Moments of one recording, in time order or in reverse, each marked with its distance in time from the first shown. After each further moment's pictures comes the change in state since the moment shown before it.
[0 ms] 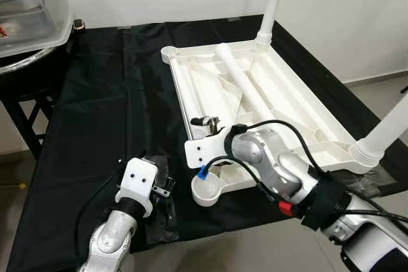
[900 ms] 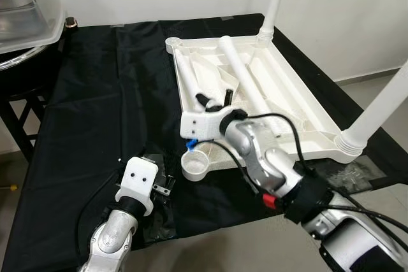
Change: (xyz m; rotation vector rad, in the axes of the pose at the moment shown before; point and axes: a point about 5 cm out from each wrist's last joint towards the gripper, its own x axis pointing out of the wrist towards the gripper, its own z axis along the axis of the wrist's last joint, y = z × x) left arm 0.001 0.001 0.003 0.008 -0.013 0.017; right arm -0.008 -0.054 -0.006 0.061 0.120 -0.486
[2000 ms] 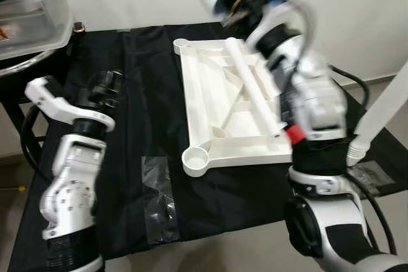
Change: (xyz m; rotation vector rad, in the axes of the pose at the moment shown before) left arm 0.048 0.108 0.109 -1.191 -0.551 0.045; right arm -0.056 -0.145 -0.014 1.386 -0.871 -0.195
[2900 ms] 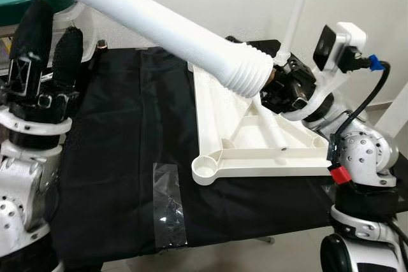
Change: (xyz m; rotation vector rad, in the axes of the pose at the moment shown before) left arm -0.025 -0.050 0.037 -0.281 0.106 -0.600; right arm -0.077 0.025 -0.031 0.282 0.230 0.611
